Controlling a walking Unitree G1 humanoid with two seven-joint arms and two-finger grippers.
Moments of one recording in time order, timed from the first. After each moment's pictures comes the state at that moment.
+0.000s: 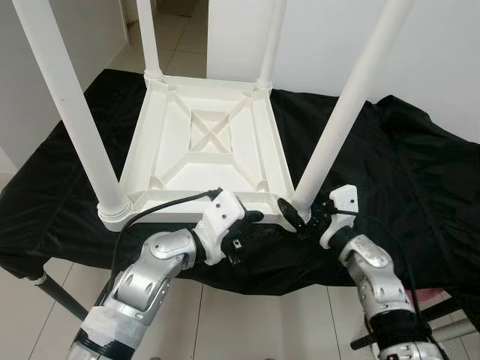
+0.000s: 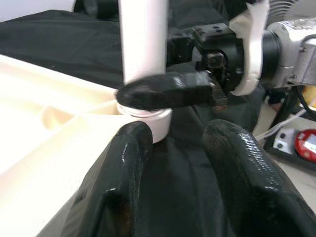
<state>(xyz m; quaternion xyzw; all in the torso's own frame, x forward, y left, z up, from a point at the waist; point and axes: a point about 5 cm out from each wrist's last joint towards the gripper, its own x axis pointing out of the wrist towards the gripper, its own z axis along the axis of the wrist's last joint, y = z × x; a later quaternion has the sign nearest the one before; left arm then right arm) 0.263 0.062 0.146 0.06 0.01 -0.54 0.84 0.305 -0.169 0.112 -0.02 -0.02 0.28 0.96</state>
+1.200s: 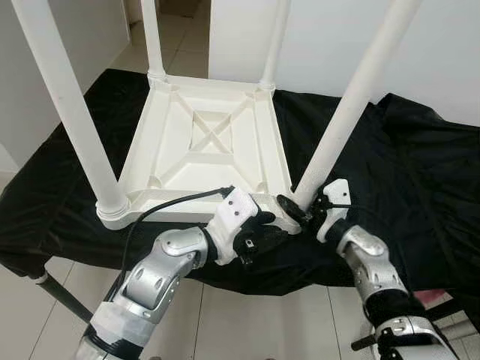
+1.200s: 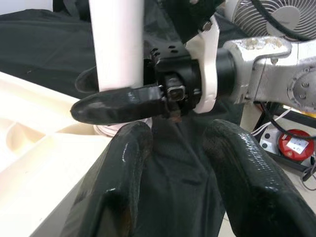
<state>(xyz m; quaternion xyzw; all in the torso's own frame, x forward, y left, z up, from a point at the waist) 0.258 0.045 0.154 0.05 0.02 -0.57 0.82 0.318 -0.162 0.107 -0.01 -0.02 0.27 0.96</state>
